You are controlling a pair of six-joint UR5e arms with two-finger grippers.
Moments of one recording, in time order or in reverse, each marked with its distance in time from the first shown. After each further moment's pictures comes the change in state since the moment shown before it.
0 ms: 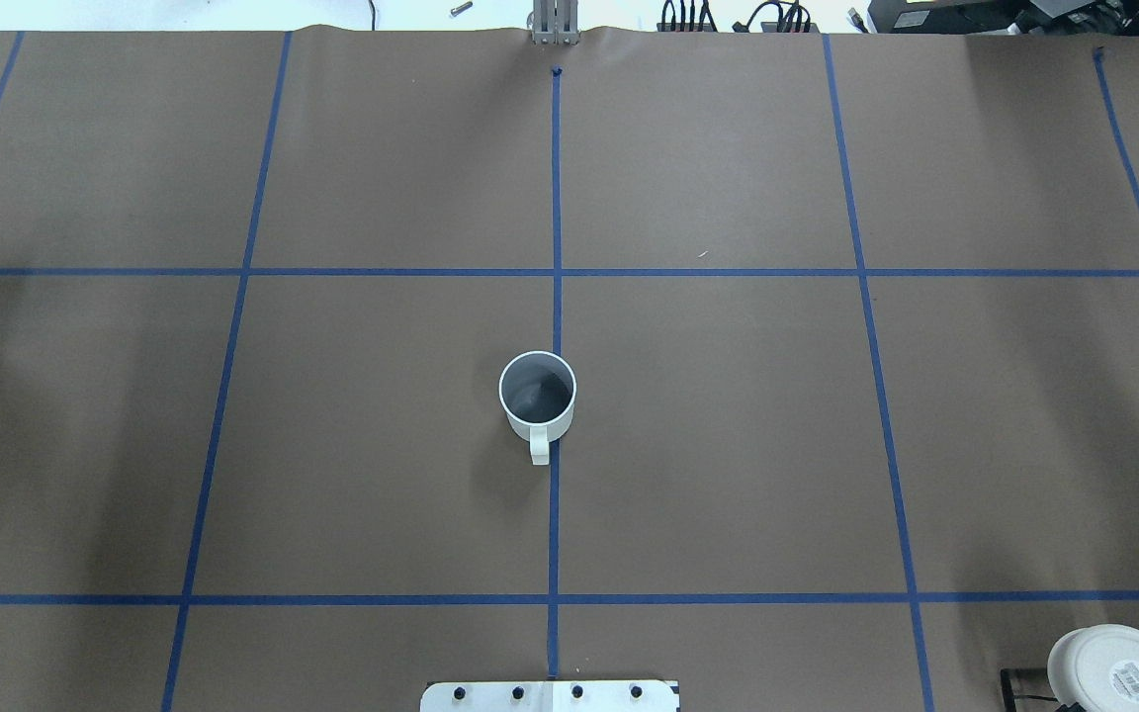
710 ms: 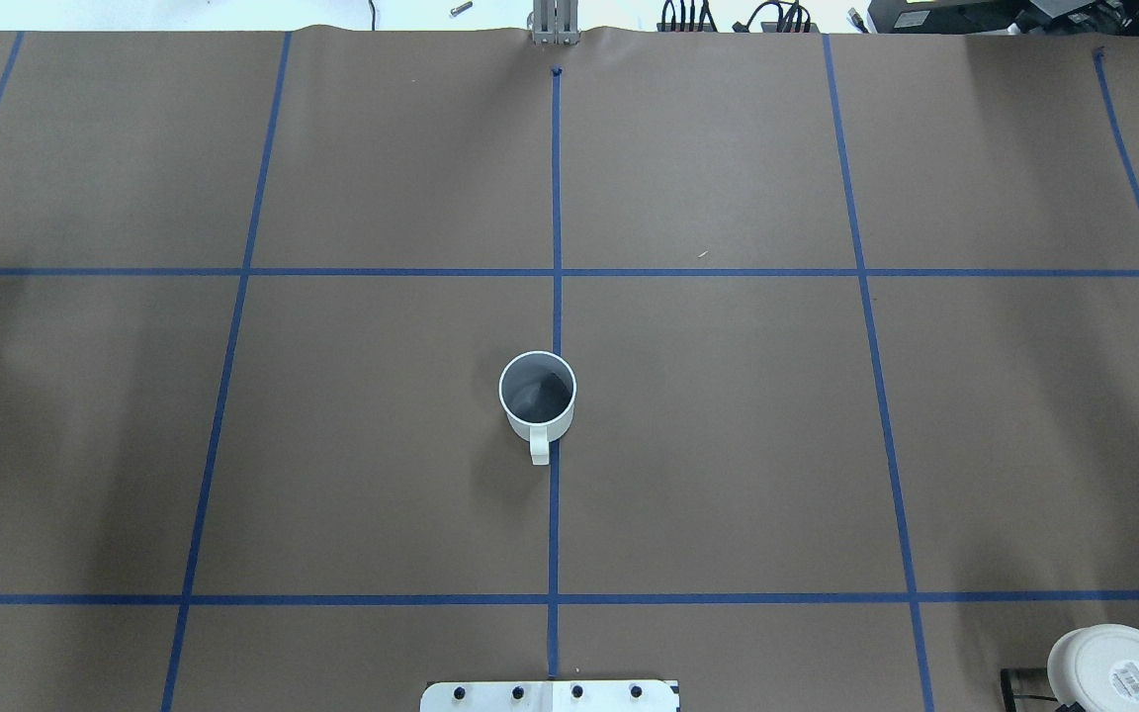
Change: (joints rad) left arm 0.007 -0.002 -0.032 0.015 -0.005 -0.005; right arm 0.000 -0.001 0.001 -0.001 0.002 0.002
